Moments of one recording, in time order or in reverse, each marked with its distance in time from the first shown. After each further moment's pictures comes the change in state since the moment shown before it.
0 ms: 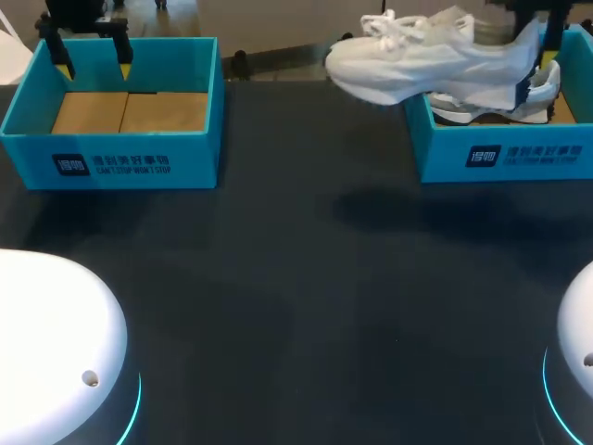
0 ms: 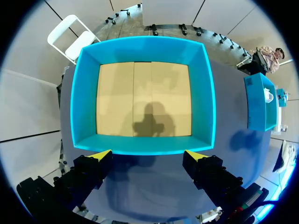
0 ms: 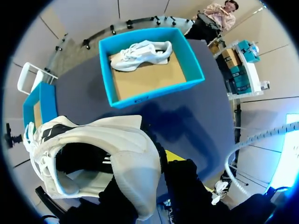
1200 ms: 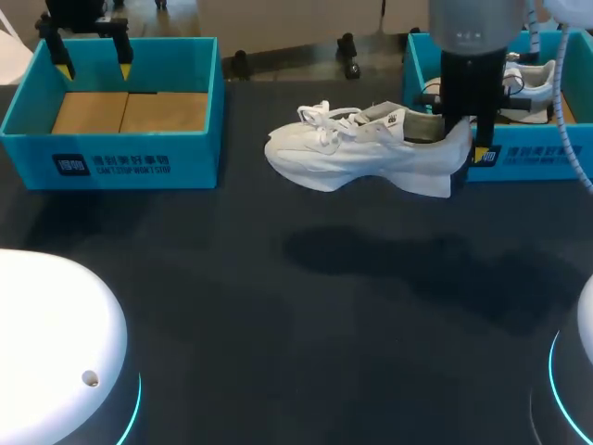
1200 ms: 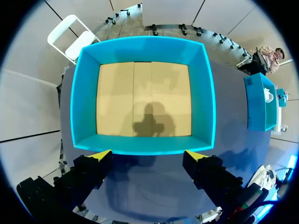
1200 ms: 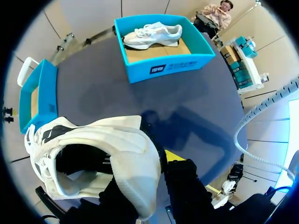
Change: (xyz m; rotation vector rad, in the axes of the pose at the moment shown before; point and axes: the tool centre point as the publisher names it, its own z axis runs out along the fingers) left arm 0.000 0.000 0.000 0.000 0.000 0.000; right arm 0.063 -0.109 0.062 -0.067 -0.009 0.027
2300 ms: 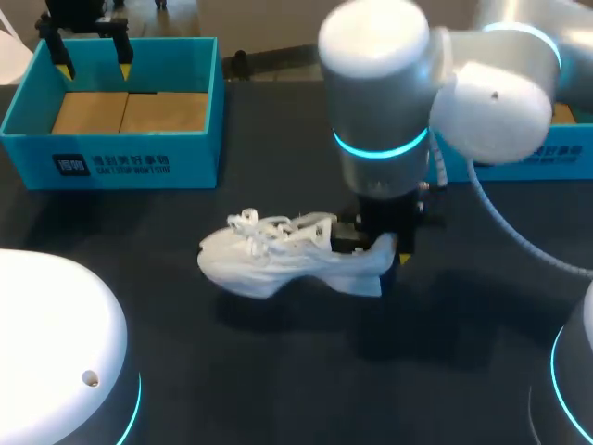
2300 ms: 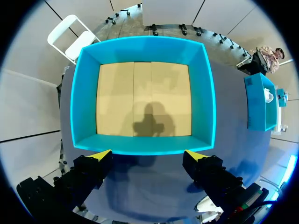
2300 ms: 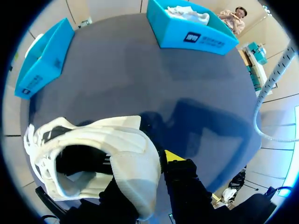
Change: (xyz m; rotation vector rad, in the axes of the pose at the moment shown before) left arm 0.000 0.000 0.000 0.000 0.000 0.000; right arm 0.078 -0.127 0.096 -0.033 0.020 -0.113
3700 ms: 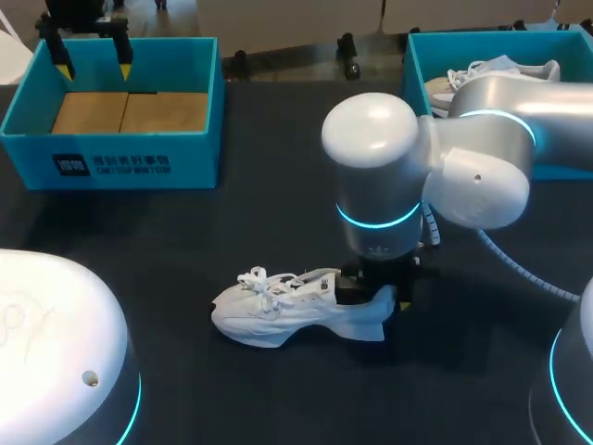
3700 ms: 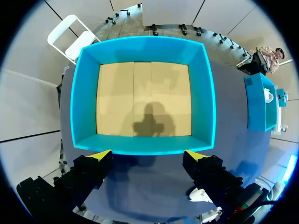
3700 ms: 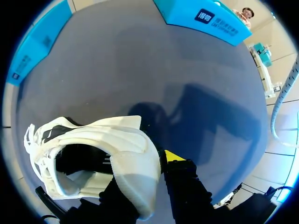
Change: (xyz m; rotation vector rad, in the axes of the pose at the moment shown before) left arm 0.000 0.000 0.000 0.000 0.000 0.000; right arm 0.002 -0.024 0.087 0.023 -0.022 -0.050
